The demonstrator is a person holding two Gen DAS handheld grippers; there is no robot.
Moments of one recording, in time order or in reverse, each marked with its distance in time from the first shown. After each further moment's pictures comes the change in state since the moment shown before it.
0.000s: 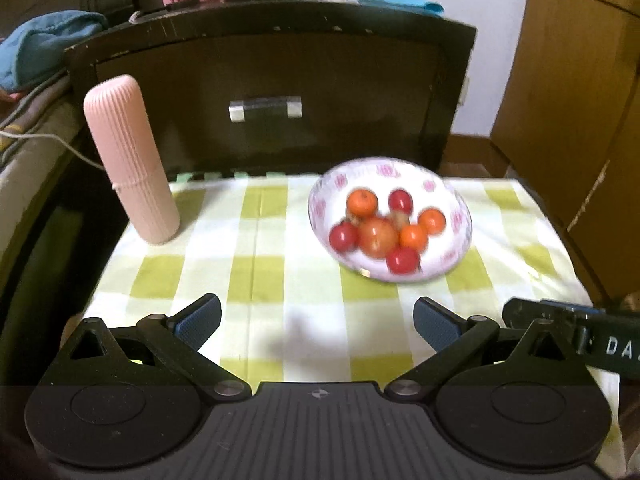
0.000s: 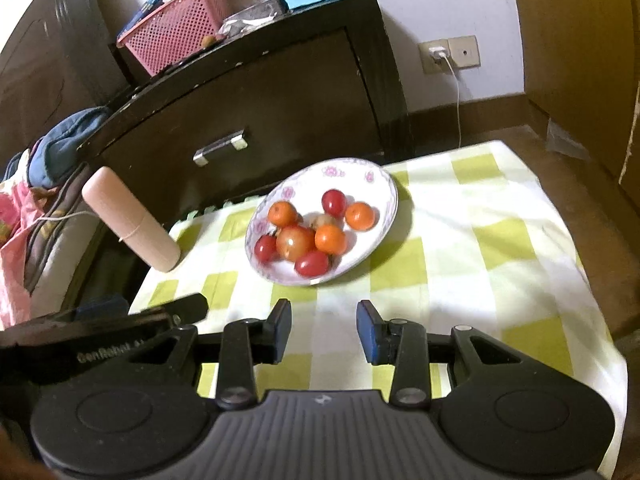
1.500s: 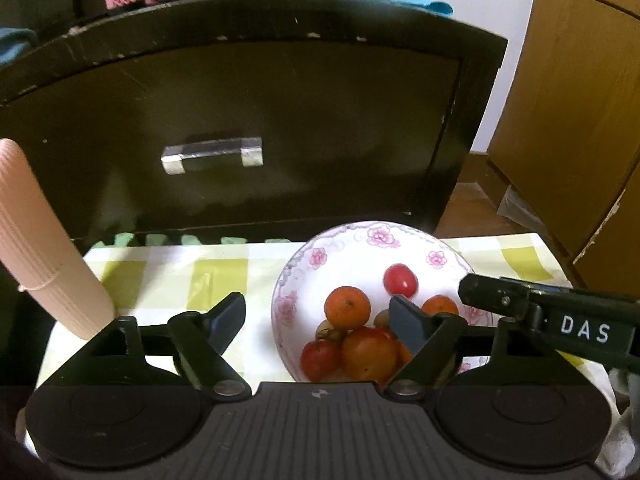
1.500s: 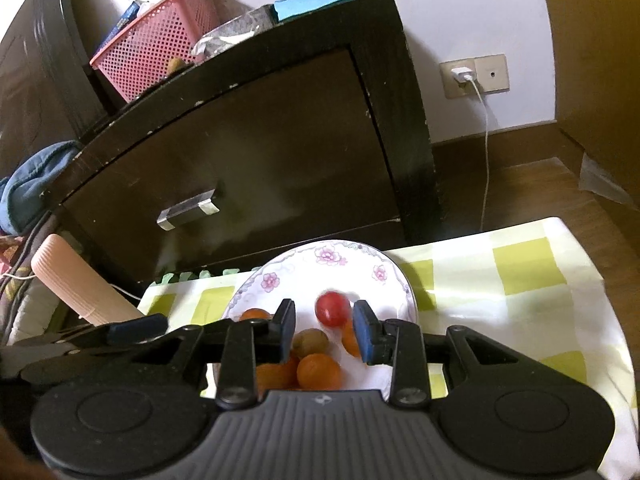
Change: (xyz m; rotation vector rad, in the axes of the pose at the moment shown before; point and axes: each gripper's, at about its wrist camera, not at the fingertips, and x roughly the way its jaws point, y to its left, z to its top) left arm 0.089 -0.009 0.082 0.006 -0.018 -0.059; right arm 0.094 -0.015 0.095 -0.021 -0.059 0.029
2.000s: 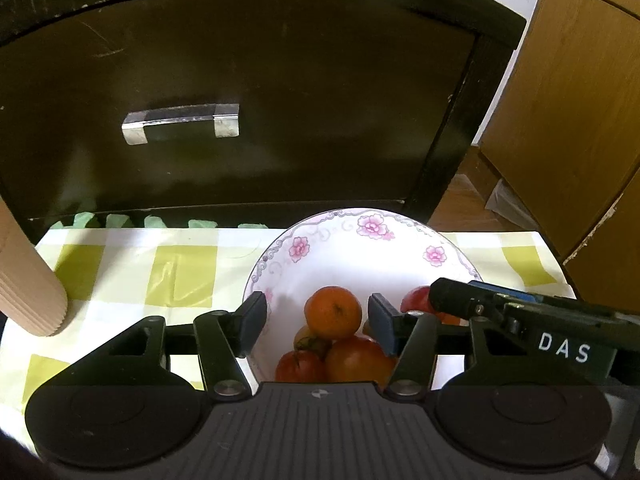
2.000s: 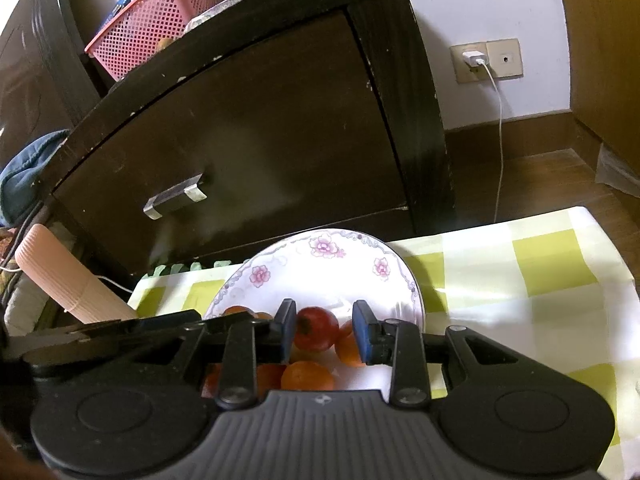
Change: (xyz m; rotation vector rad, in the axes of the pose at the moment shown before) left arm 0.042 0.004 0.002 -0.036 0.056 -0.076; right arm 0.037 -0.012 -0.001 -0.006 0.022 0.035
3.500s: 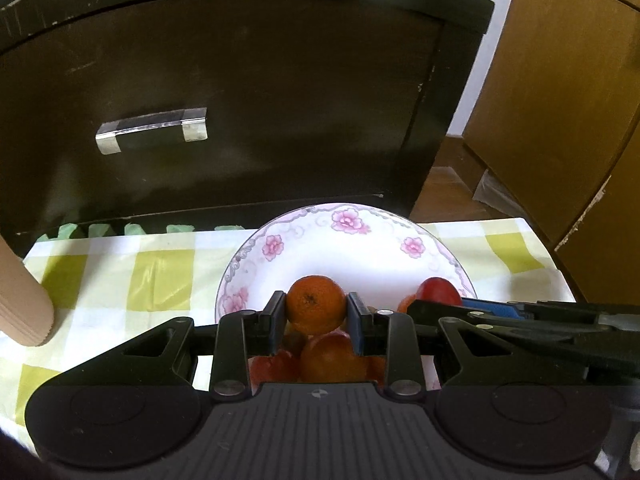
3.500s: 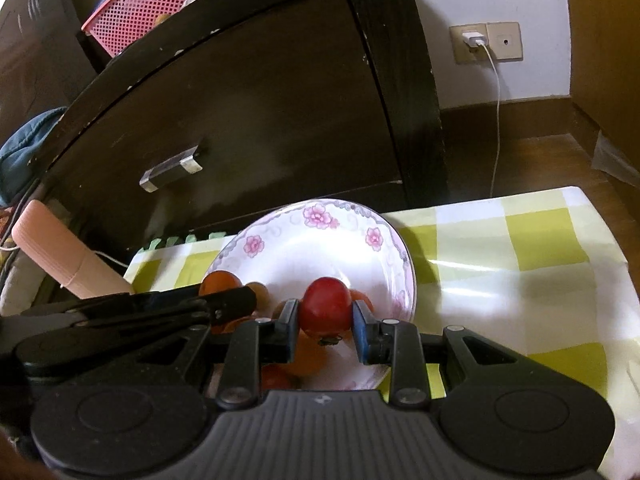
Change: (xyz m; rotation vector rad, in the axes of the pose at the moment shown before) left arm 0.004 -0.014 -0.002 0.053 -0.004 -0.021; right arm 0.004 -0.002 -0.005 -0.011 0.073 -0.006
